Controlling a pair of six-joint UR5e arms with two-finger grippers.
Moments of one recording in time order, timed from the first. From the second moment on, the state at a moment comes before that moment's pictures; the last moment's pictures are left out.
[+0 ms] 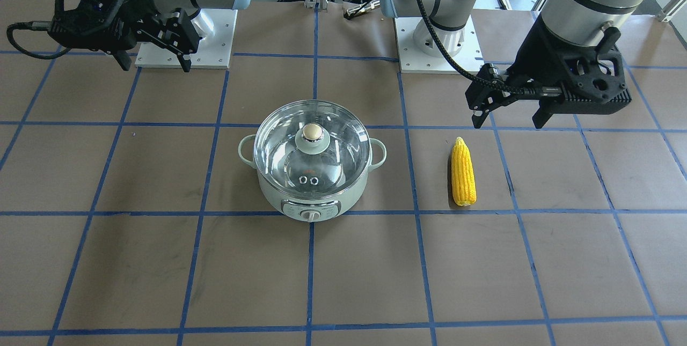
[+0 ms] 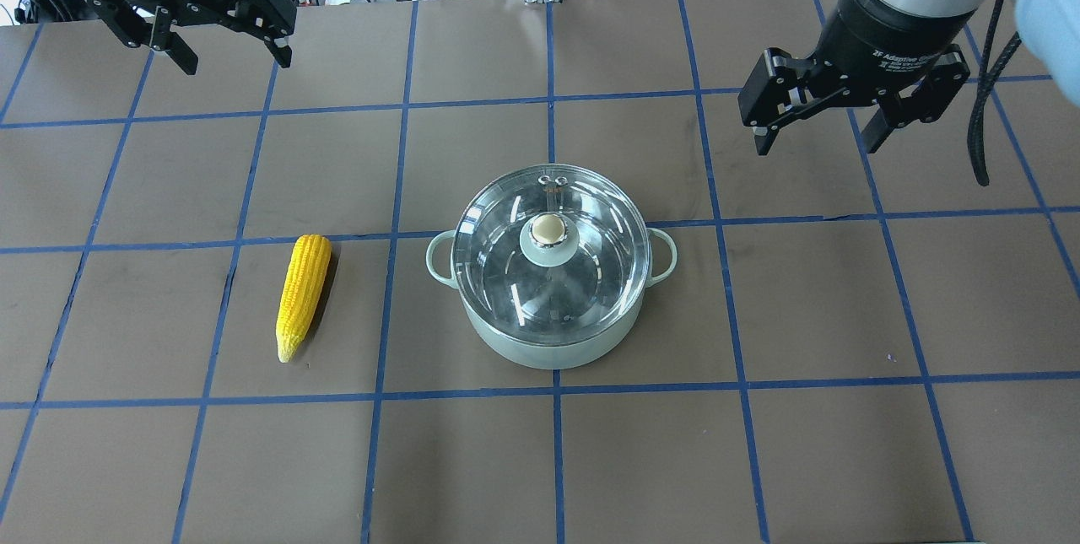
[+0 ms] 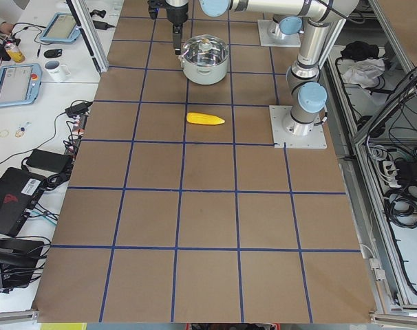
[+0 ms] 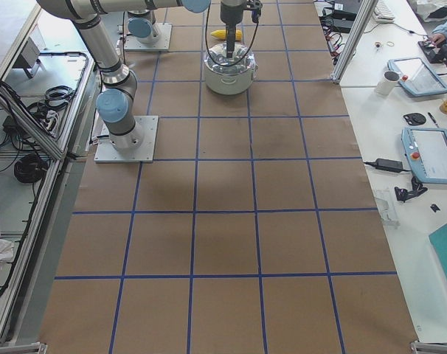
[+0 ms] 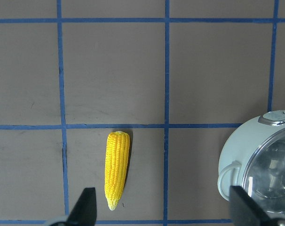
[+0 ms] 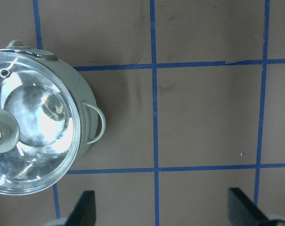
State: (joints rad) left arm -1.50 -1.68 -1.36 -1.62 1.56 0.05; right arm 1.57 -1.64 1.56 -1.46 -1.56 0.03
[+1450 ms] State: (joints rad) left arm -1.37 -1.79 -1.69 -1.39 1.57 0.25; right arm 1.71 -1.58 1.58 -1.53 -1.52 0.15
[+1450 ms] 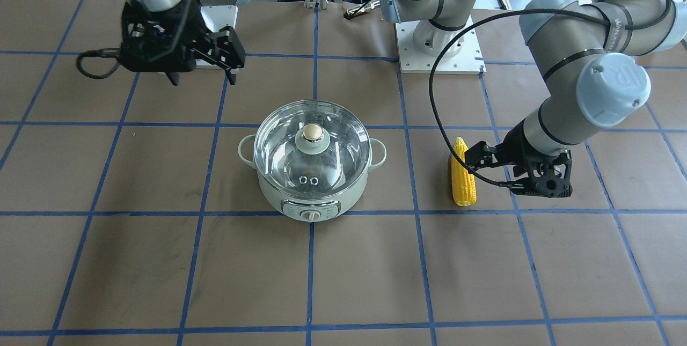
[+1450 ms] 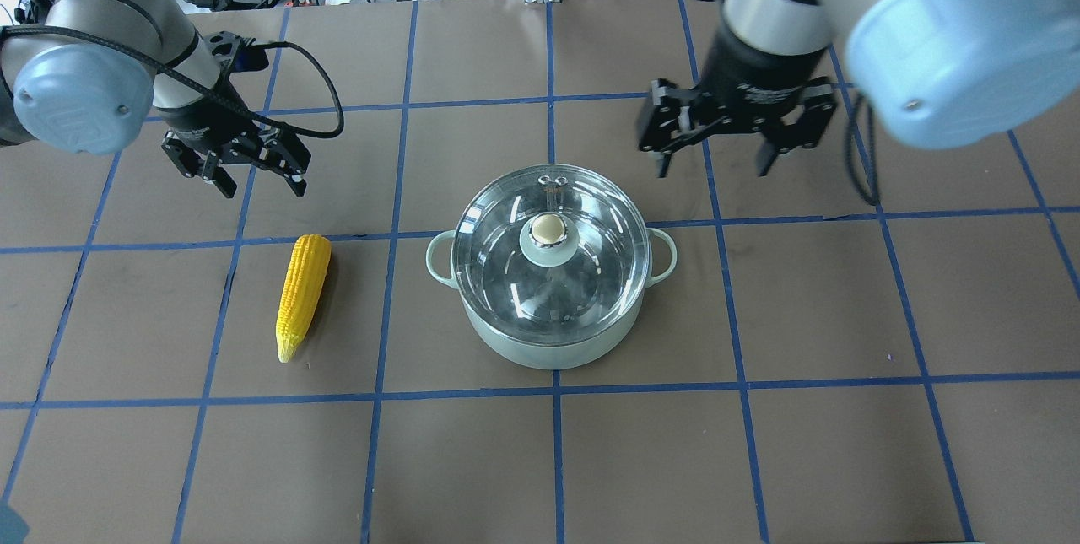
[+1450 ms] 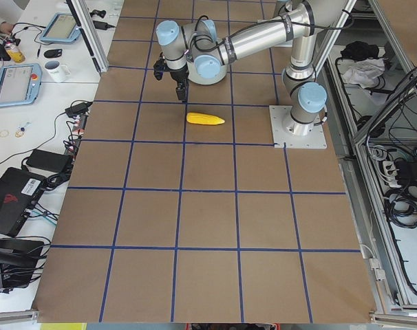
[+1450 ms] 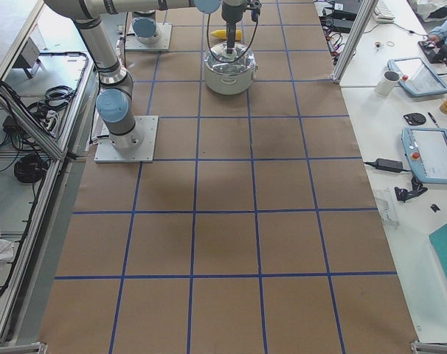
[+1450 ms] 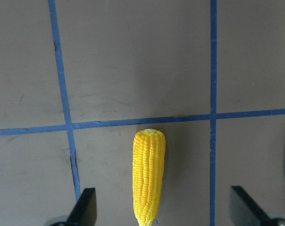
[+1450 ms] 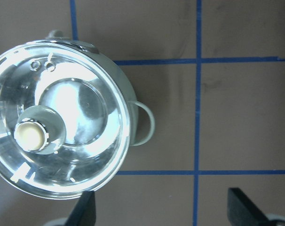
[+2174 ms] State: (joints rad) left arm -1.37 -1.90 -1.79 -1.37 1.64 0.26; right arm 1.99 -1.36 1.58 -1.77 -1.56 0.44
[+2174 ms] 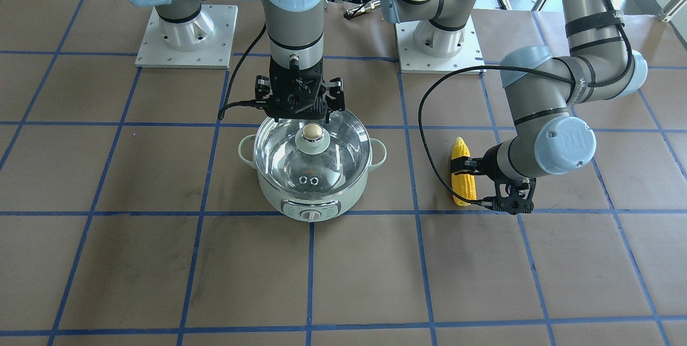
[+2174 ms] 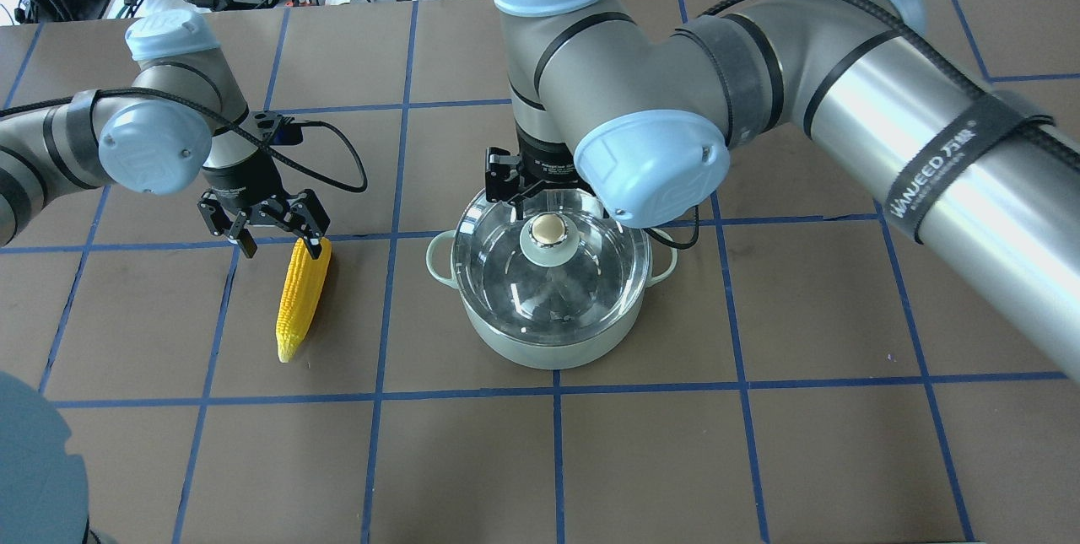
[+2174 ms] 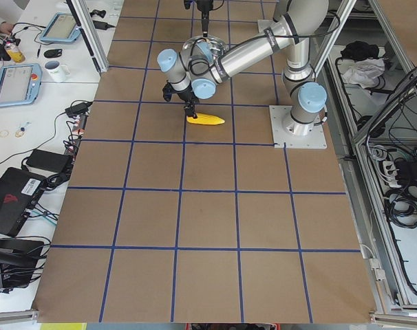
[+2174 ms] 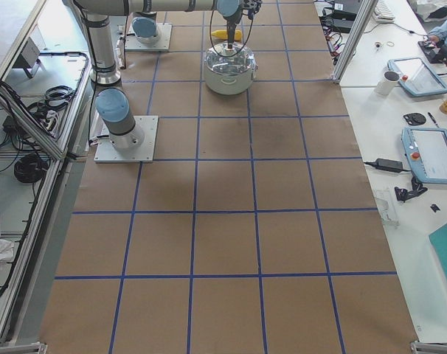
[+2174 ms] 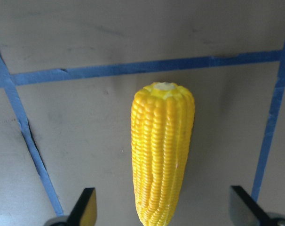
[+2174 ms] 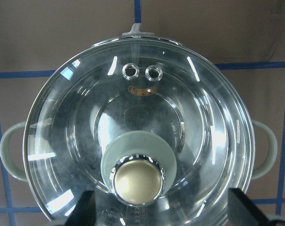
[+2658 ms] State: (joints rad) left arm -1.37 -1.92 -1.89 -1.31 1.65 0.26; right arm 1.99 -1.26 1.58 -1.82 -1.55 0.48
